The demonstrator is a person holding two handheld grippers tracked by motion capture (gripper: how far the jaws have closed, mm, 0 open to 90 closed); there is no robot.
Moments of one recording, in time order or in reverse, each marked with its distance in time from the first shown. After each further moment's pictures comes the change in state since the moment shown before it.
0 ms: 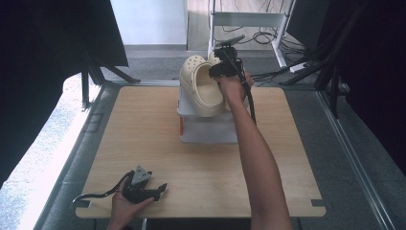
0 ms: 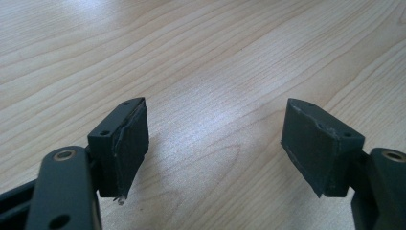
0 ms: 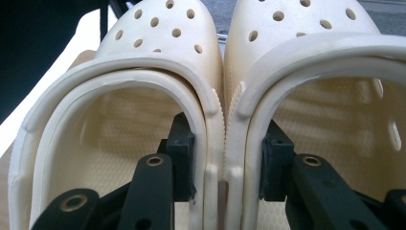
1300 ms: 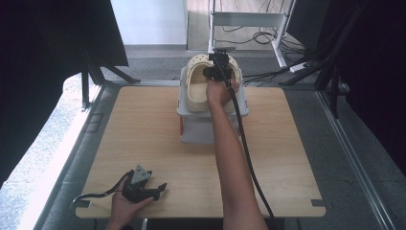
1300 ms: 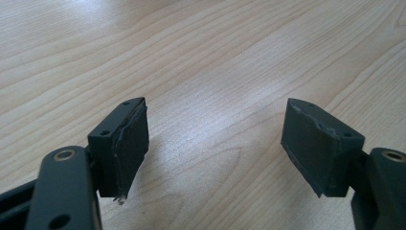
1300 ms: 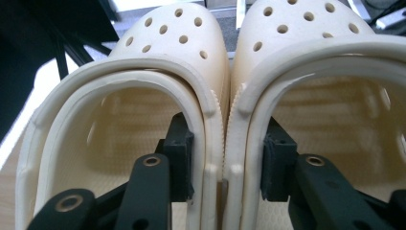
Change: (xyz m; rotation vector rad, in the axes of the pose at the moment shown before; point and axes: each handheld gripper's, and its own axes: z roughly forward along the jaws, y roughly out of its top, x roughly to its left) left arm 0.002 0.001 0.000 -0.003 -0.008 0.006; right arm 0.015 -0.009 0.049 -0.105 -0.162 0.199
